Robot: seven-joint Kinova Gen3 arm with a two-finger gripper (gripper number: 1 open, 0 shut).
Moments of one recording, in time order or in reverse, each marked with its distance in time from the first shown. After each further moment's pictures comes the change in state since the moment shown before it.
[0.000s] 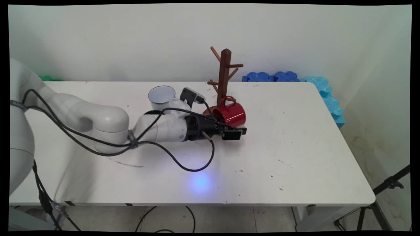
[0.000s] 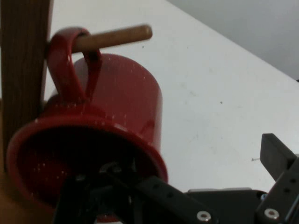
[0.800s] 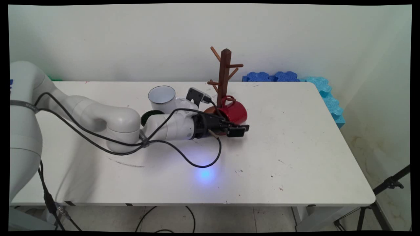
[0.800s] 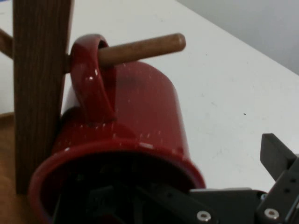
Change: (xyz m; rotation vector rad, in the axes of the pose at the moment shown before) arm 0.001 -0.008 0.027 0.035 0.020 0.008
